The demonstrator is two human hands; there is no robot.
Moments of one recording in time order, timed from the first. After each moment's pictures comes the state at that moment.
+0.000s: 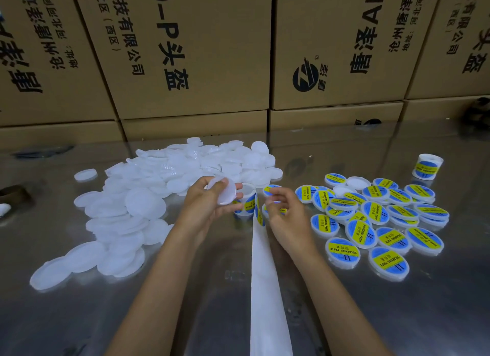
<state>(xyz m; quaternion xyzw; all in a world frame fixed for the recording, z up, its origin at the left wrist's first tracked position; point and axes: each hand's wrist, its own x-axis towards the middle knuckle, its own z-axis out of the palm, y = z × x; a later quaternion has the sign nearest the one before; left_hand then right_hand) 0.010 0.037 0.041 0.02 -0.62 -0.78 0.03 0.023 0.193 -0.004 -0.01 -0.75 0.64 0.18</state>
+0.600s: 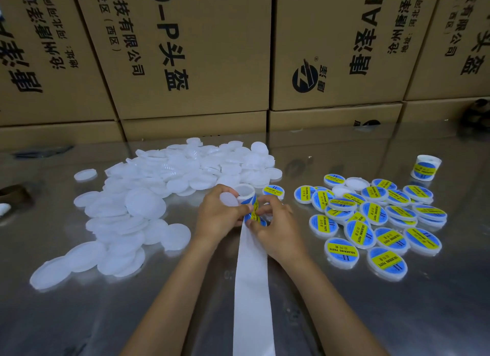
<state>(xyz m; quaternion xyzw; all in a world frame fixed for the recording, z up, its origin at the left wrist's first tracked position) 0.000 0.054 0.010 0.05 -0.78 -0.62 0.09 0.018 0.187 -0.026 0.04 -0.85 0.50 0.16</state>
